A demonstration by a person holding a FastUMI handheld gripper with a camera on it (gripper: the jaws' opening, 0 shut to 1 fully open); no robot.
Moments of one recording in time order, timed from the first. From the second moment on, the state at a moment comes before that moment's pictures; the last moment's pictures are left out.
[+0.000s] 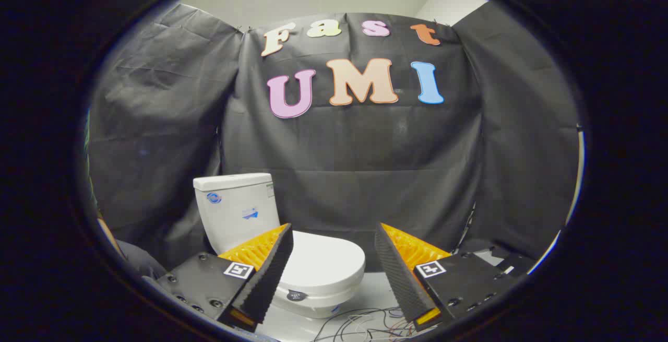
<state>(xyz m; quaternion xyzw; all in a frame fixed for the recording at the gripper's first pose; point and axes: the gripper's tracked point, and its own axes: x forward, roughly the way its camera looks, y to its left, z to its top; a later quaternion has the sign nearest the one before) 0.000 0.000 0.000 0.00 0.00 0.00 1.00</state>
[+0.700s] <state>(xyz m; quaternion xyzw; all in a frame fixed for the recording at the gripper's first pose) 0.000 -0.001 -0.001 0.00 0.00 0.00 1.00</state>
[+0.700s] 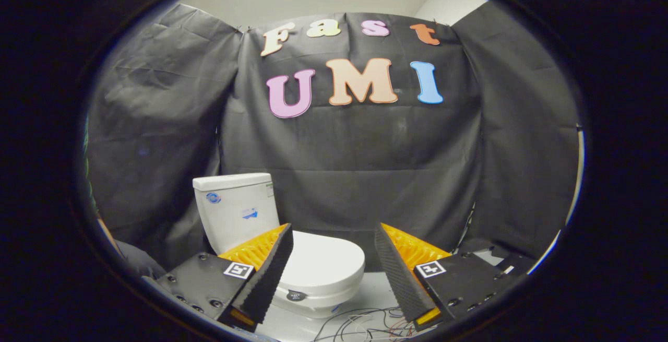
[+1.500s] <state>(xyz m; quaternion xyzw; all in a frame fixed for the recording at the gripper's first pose) 0.046 0.004 -0.011 -0.02 0.03 -0.01 1.00</state>
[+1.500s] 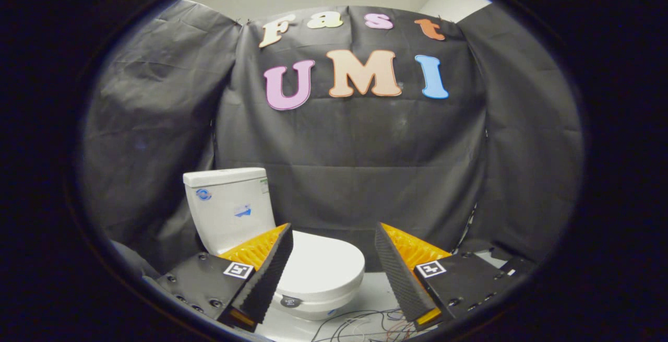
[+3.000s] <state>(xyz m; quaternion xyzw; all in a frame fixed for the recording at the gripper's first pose) 0.077 0.089 -0.273 0.36 0.22 -0.12 0.90</state>
